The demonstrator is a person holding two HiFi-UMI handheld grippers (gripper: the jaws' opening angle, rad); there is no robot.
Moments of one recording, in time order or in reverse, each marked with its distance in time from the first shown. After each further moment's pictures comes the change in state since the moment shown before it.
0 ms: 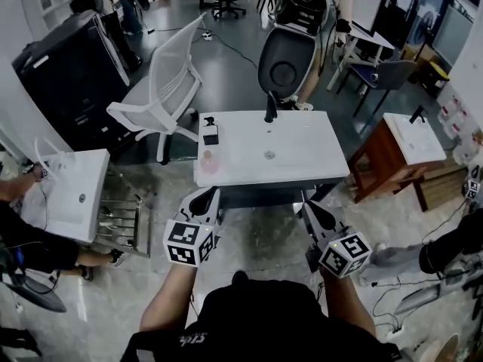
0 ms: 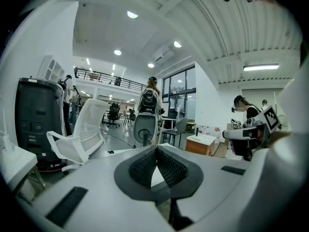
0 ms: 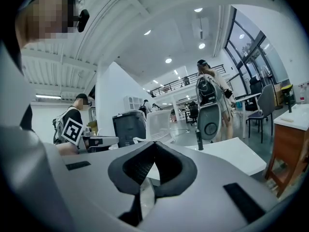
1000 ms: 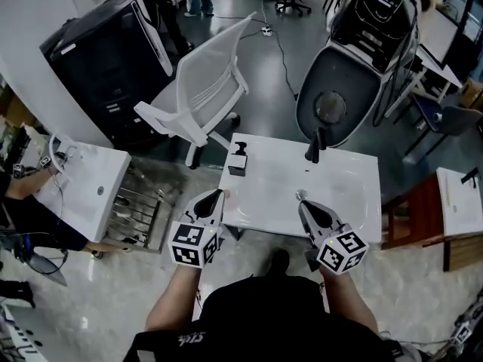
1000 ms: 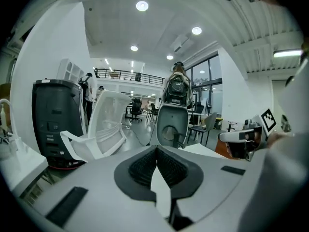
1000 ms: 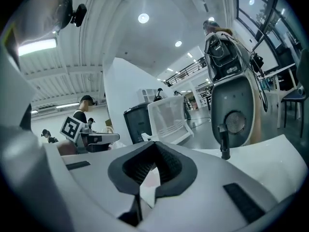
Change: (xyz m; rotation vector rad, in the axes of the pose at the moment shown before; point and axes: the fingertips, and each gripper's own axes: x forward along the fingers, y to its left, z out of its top) left arm 0.151 0.126 0.018 -0.065 0.082 0.288; right arm 0.240 -0.118 0.017 0.040 0.143 0.293
